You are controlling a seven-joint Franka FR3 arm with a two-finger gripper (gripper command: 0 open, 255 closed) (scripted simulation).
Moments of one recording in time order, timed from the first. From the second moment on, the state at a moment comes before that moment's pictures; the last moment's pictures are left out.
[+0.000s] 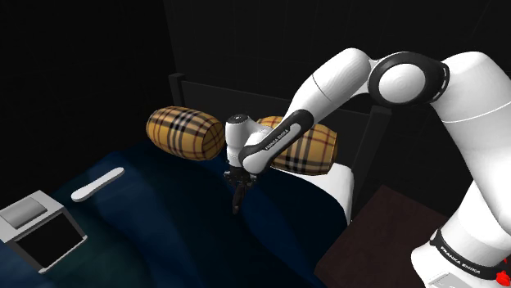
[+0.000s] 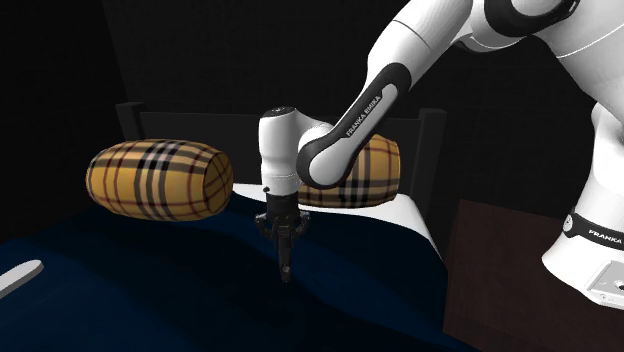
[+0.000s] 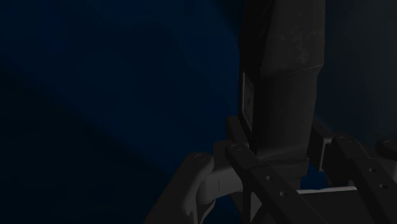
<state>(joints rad) 0.17 0.78 0.21 -1.69 -0.31 2.46 1.48</state>
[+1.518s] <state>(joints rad) 0.14 0.64 0.24 -1.72 -0.27 2.34 1.45</state>
